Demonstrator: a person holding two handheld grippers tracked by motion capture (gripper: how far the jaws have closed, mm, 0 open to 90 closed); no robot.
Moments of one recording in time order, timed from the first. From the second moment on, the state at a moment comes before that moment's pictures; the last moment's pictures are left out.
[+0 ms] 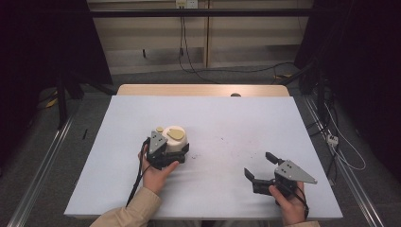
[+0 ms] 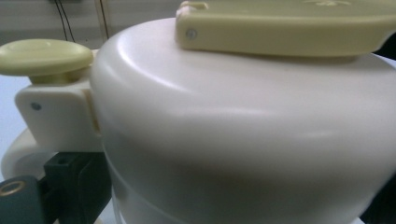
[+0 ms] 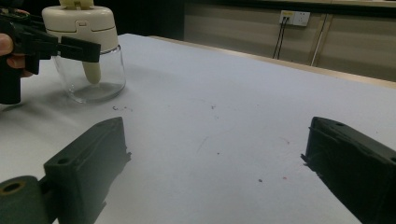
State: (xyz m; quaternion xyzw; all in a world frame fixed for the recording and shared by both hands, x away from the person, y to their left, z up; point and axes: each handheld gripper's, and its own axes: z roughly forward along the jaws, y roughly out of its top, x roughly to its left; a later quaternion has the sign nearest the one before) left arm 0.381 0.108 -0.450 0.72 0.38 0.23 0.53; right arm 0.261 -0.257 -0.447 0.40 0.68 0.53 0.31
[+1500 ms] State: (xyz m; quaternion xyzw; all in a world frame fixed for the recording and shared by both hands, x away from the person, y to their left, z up) left arm 0.392 0.087 -0.433 0.73 0.36 0.20 0.55; right arm 0.261 -0.260 -0.446 0.40 0.68 0.53 0.31
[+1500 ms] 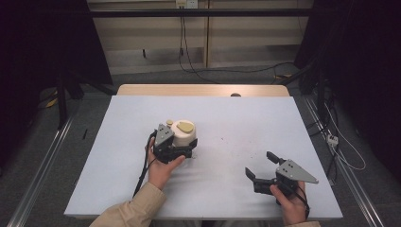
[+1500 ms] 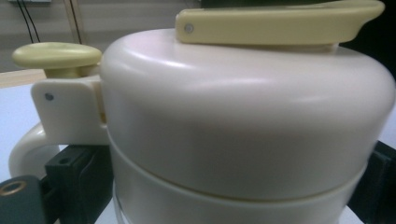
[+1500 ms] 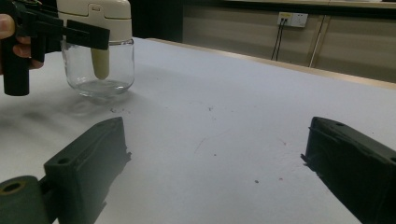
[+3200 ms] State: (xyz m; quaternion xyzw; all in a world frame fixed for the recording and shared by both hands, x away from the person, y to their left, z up) left arm 0.411 0.054 -0.428 0.75 0.33 0.18 0.55; right arm 0.262 -0.261 -0.447 0.41 0.68 0.53 0.31
